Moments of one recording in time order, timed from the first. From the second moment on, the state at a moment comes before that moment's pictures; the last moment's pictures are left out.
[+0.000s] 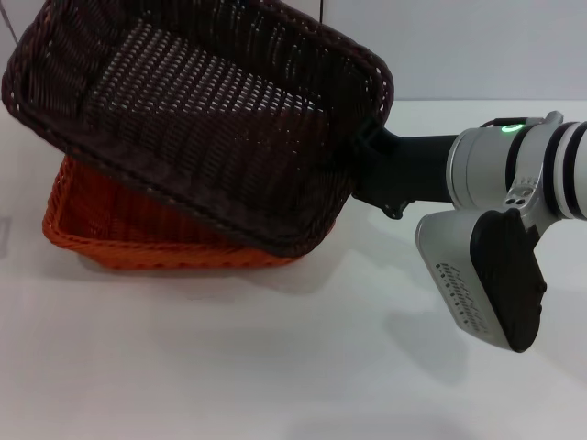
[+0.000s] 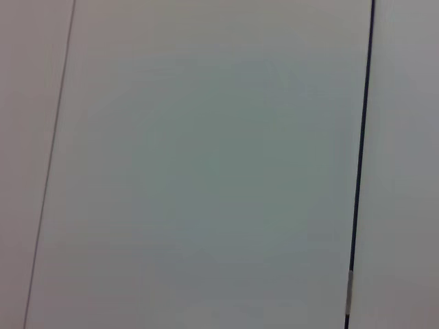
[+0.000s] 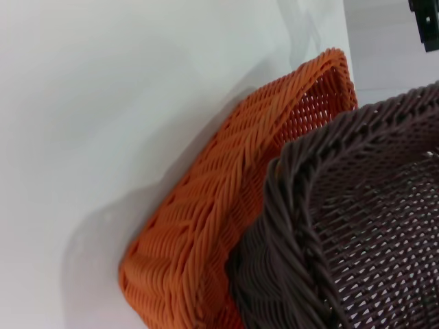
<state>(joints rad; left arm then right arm) -0.17 -2.07 -1.34 -0.50 2.40 1.06 0.01 0.39 2.07 -1.73 -1.57 -2.33 -0.88 0.93</state>
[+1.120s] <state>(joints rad) -0.18 -2.07 -1.34 -0.49 2.39 1.06 0.01 0.42 2.07 -1.75 -1.46 -2.34 -0.80 0.85</state>
